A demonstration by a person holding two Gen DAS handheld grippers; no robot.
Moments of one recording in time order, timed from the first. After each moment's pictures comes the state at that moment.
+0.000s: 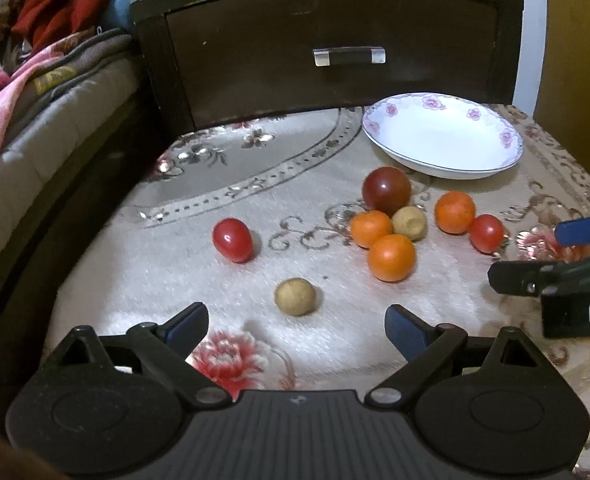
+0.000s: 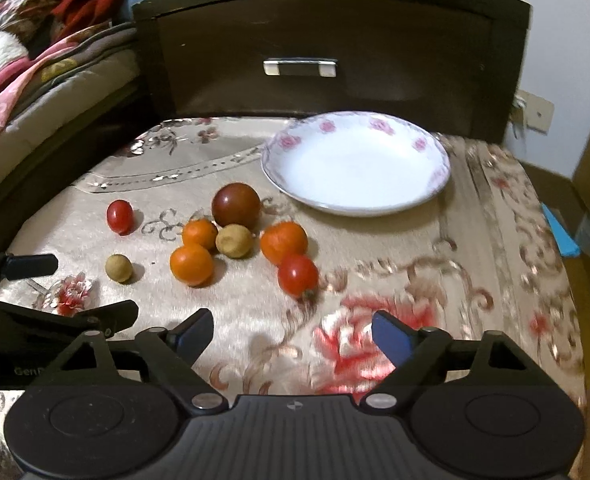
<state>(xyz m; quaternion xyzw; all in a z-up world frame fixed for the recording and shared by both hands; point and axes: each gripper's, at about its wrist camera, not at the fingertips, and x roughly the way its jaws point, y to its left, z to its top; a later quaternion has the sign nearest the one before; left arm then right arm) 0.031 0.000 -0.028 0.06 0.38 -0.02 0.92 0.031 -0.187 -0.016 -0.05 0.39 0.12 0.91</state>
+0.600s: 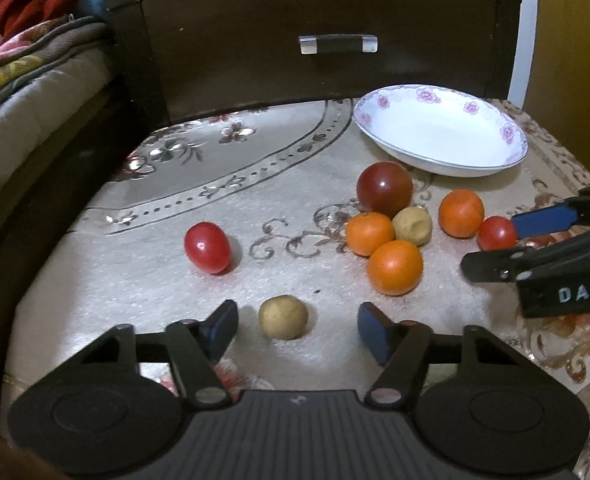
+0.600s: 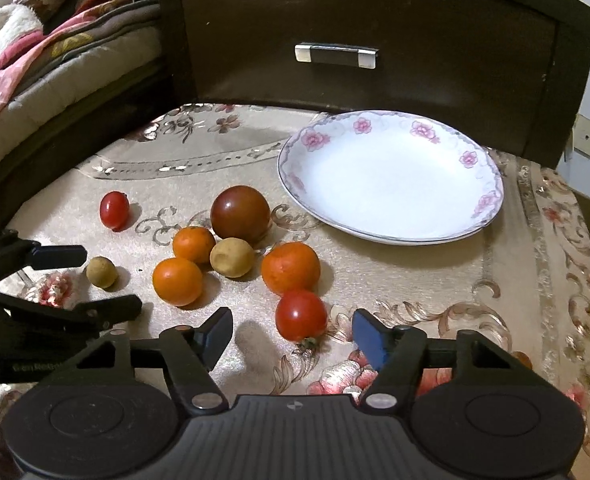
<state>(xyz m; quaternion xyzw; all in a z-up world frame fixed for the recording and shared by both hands) 0.058 0.001 -0.047 0.05 0.38 -0.06 0.92 0.076 -0.184 -0.035 -0.08 0.40 0.18 0.90</state>
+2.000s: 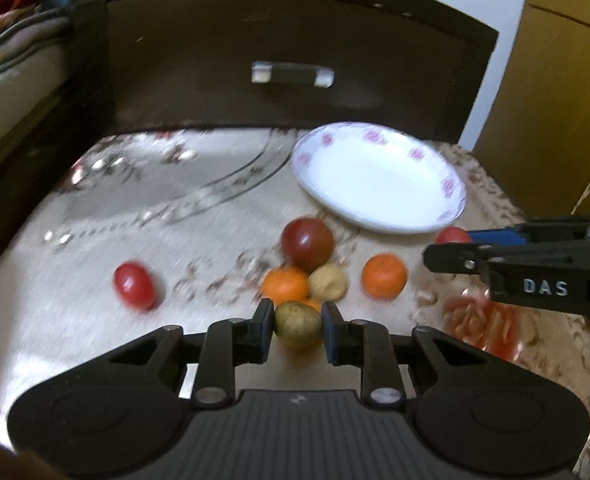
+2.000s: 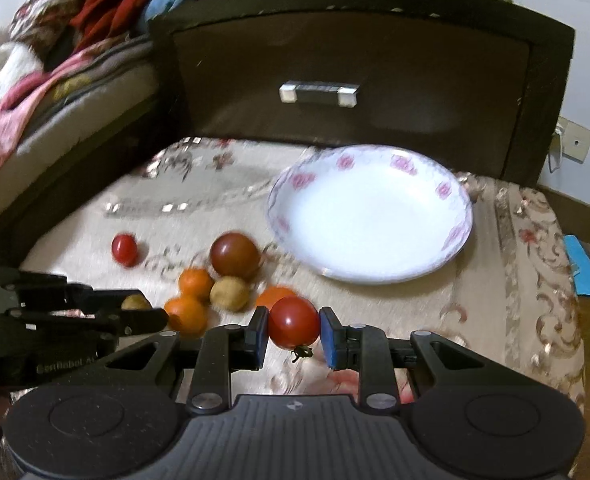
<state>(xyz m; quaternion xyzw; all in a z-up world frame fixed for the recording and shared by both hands) 0.076 -0.018 -0.014 -0.03 0.38 -0.13 0.91 0.076 -0.202 0.002 -0.05 0.38 0.18 0.91</state>
